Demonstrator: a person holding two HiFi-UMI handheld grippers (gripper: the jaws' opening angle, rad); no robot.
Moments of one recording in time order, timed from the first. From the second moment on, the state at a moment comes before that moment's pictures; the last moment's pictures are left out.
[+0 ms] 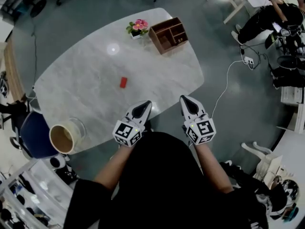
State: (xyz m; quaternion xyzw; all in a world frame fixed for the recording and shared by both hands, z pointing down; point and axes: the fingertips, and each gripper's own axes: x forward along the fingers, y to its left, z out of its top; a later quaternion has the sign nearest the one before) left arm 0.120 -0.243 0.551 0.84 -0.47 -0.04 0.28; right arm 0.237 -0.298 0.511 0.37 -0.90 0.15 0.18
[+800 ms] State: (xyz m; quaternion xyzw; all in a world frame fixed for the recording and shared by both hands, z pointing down) left arm -0.010 -0.294 0.664 0.66 -0.65 0.01 0.38; right arm 0.113 -0.377 0.529 0.17 -0.95 0.15 0.21
